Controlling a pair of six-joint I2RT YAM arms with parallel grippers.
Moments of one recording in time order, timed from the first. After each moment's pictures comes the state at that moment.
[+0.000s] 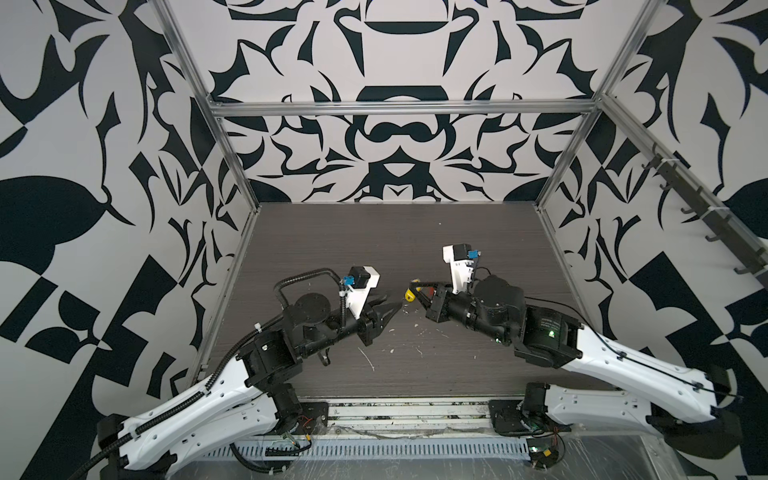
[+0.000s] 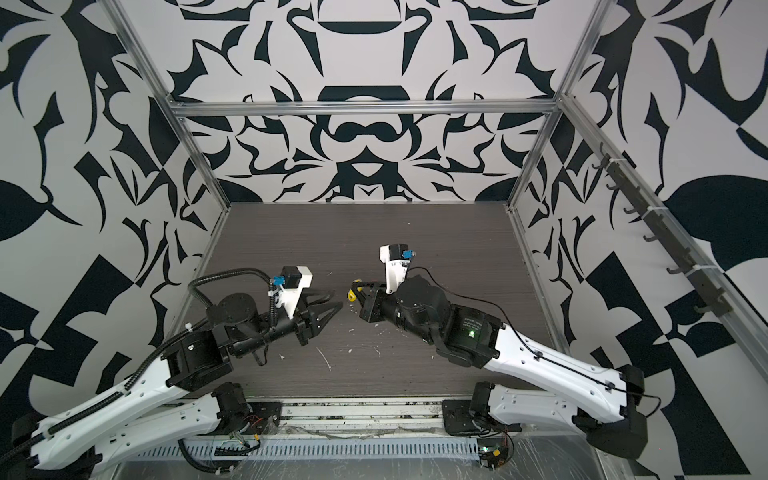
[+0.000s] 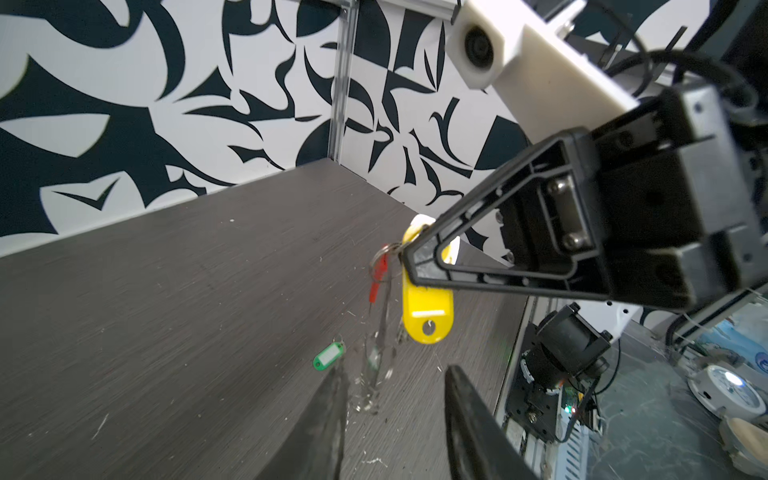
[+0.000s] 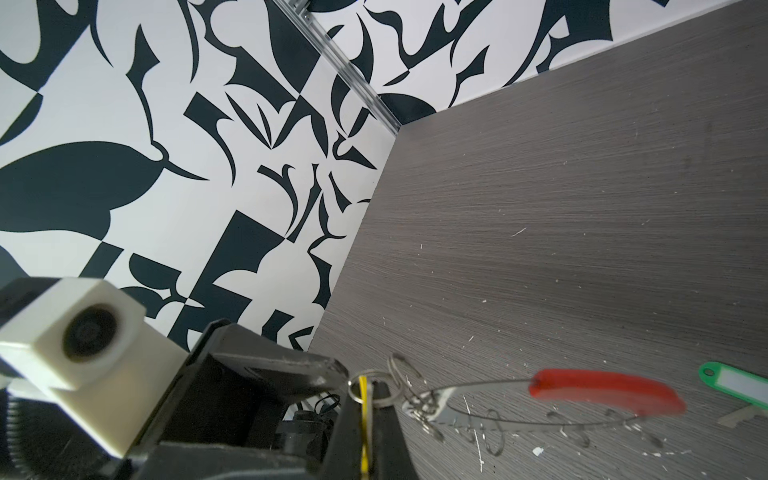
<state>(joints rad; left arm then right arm) -1.03 0.75 0.77 -0.19 0.05 -0.23 1.12 1.01 1.06 -0.34 0.19 0.90</state>
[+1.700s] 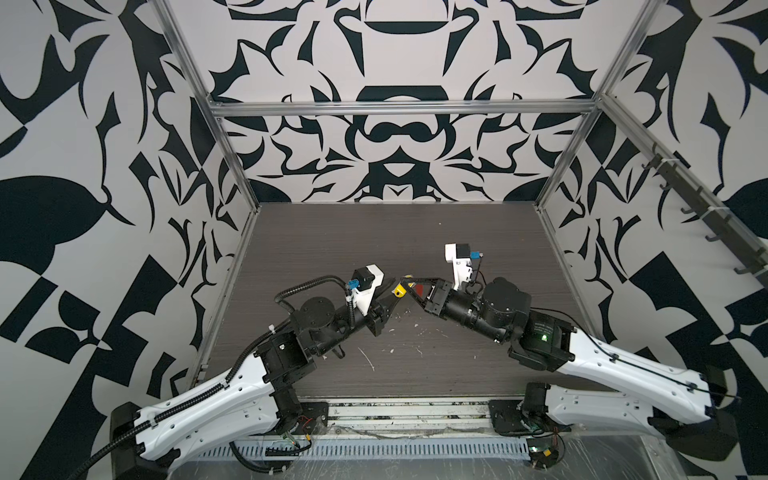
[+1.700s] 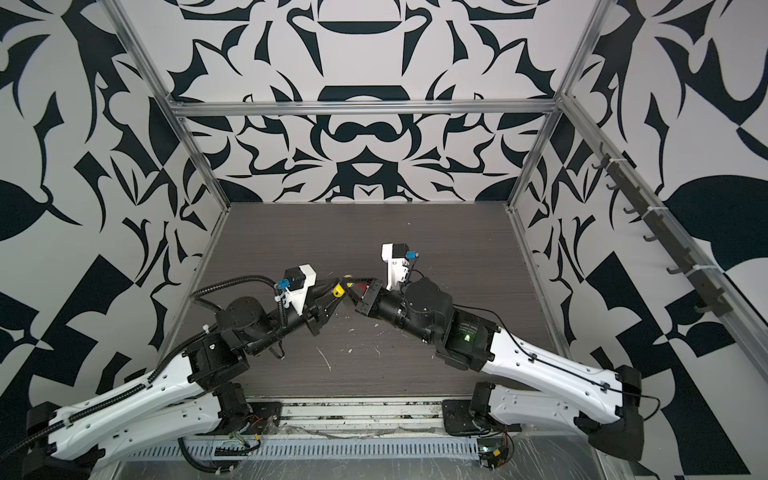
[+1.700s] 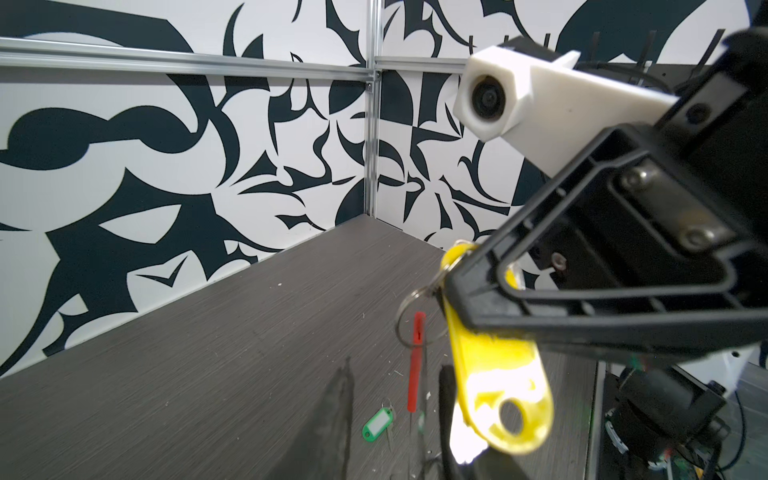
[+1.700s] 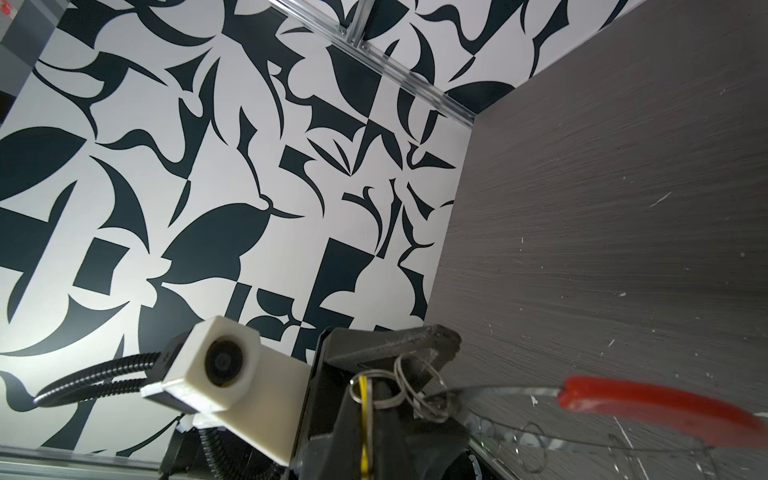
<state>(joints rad) -1.03 0.77 0.65 0.13 -0.09 -0.07 1.12 0.99 0.96 -0.05 0.09 1.15</state>
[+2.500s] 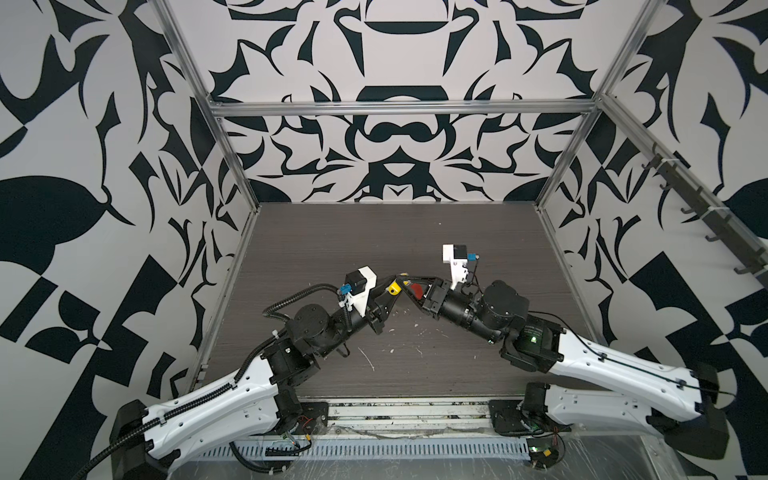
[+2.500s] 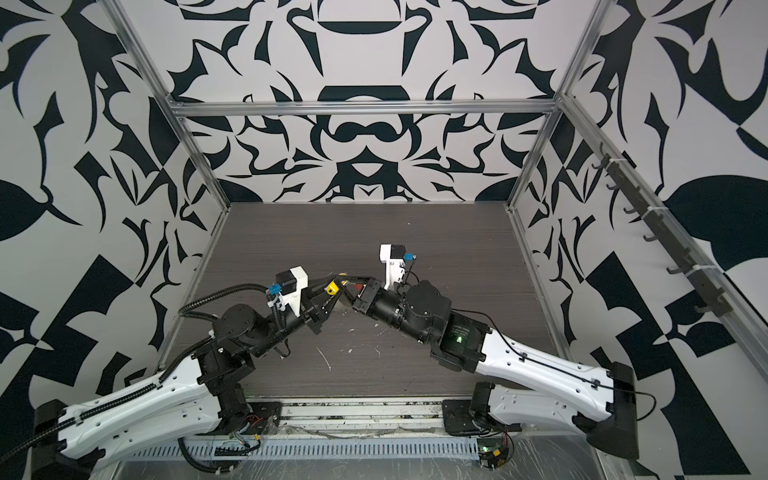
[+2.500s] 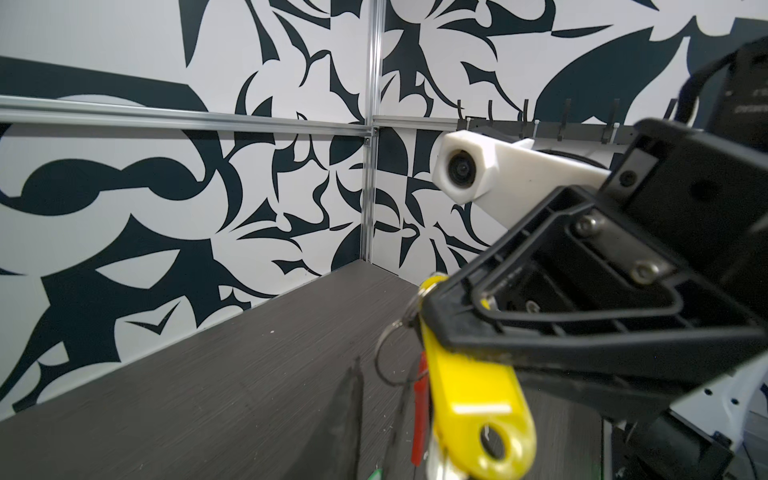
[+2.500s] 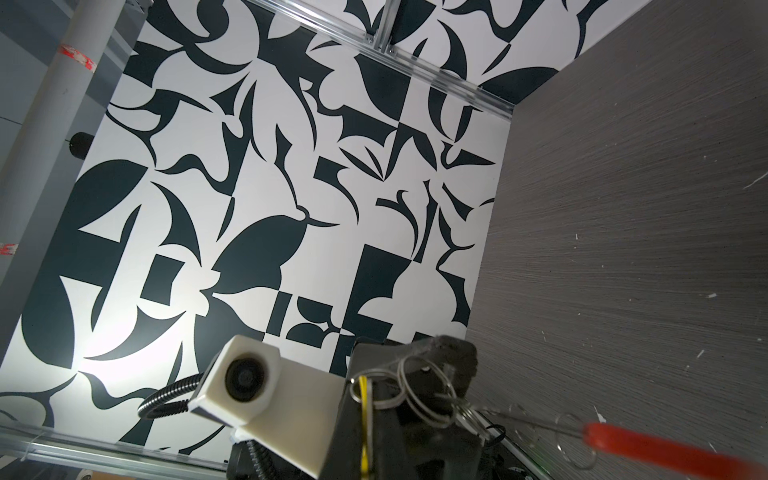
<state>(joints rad) -1.03 0.78 0.57 0.37 -0.07 -0.07 1.12 1.00 0.90 0.13 0.07 1.23</state>
